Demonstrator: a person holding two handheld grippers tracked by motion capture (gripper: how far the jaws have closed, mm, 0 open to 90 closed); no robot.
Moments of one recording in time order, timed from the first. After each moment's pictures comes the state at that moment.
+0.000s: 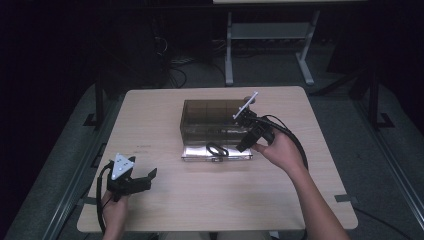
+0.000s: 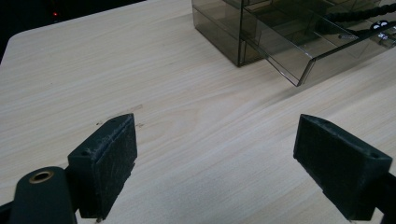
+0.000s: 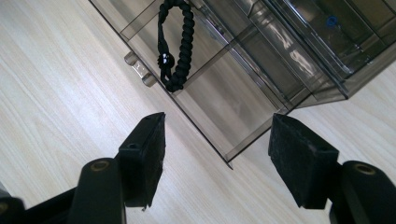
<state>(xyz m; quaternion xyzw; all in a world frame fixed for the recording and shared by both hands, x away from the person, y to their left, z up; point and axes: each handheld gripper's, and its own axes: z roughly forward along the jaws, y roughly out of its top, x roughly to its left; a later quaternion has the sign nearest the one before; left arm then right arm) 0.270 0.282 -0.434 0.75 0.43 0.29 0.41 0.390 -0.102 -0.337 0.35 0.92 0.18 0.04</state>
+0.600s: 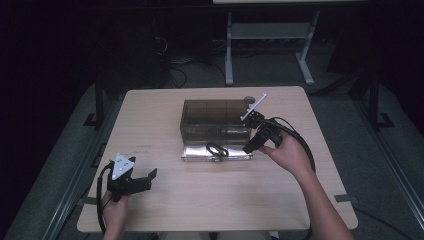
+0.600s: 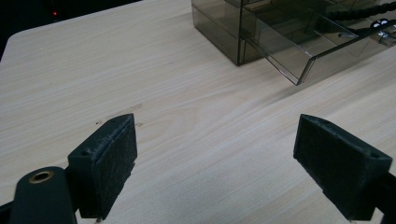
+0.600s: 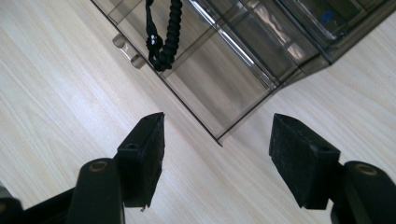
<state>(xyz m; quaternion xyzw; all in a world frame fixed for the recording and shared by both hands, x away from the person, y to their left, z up) 0.270 0.282 -0.435 0.75 0.43 0.29 0.41 0.384 -0.121 -0.339 0.37 0.91 0.18 0.05</state>
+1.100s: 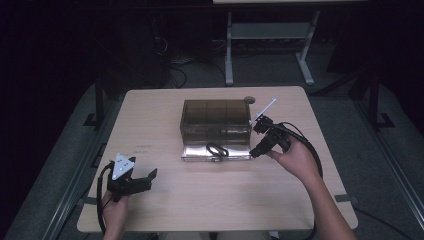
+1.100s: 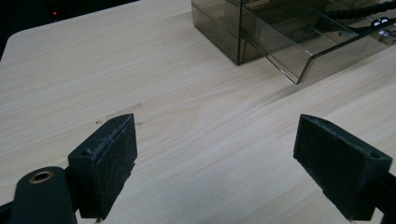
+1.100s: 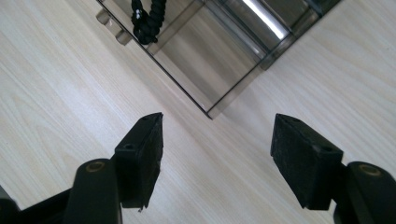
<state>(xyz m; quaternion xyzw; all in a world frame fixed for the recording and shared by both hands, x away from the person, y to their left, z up) 0.270 0.282 -0.435 0.75 0.43 0.29 0.40 0.376 -0.142 -0.349 0.38 0.91 0.18 0.04</state>
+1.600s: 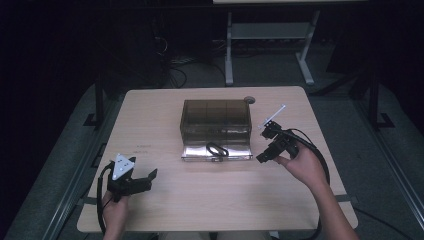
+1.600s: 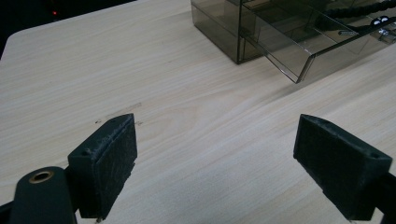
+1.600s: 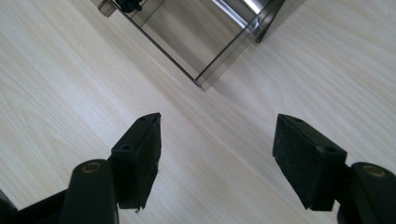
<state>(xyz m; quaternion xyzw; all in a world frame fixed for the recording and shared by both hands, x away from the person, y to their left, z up) 0.269 0.281 -0.435 0.75 0.43 0.29 0.40 0.365 -0.163 -0.361 0.40 0.90 0.18 0.04</state>
